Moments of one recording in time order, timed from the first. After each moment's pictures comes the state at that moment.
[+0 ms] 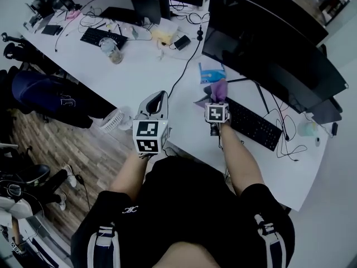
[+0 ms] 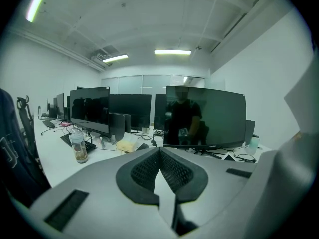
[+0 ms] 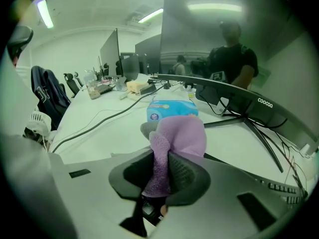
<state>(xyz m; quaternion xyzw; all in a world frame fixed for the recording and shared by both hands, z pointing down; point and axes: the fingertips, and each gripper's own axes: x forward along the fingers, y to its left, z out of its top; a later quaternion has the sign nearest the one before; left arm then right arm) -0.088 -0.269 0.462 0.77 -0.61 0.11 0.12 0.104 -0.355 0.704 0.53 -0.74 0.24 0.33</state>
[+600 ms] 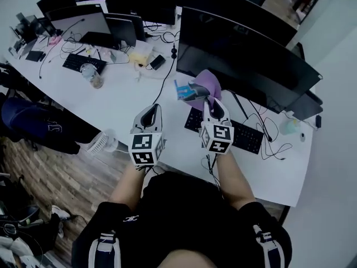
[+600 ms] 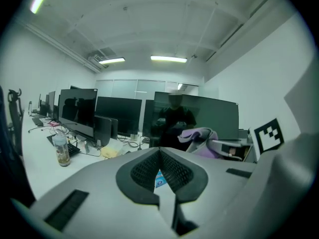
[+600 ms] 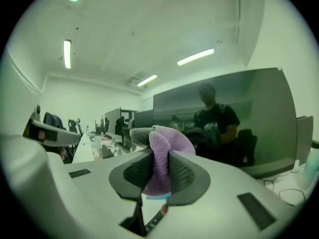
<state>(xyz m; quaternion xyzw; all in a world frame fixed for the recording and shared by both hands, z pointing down) -0.033 -0.279 0.439 0.80 -0.58 0.07 0.11 0.148 -0.325 0.460 0.60 -0.79 0.07 0.05</state>
